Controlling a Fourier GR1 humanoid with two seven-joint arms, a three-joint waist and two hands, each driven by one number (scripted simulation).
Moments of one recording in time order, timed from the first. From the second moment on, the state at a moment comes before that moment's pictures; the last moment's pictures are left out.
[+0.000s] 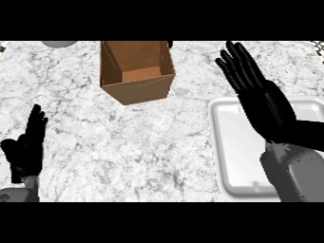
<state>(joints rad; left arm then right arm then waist) -0.05 0.33 -0.05 -1.29 0.20 0.35 -0.12 -0.39 -0.21 0.19 -1.65 -0.34 0.07 -0.07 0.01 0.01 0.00</state>
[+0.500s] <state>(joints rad) -0.05 0.40 -0.12 -1.34 0.11 0.31 -0.09 -0.33 -0.42 -0.10 -1.47 -0.13 -0.21 -0.03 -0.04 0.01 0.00</state>
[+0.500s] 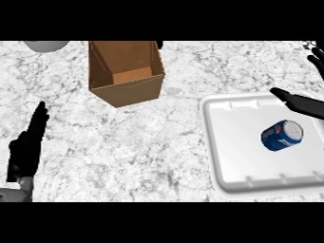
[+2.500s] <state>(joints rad) 0.00 0.36 -0.12 -1.52 -0.01 0.21 0.08 -0.14 -0.69 0.08 -1.69 0.21 0.33 0.78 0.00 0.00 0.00</state>
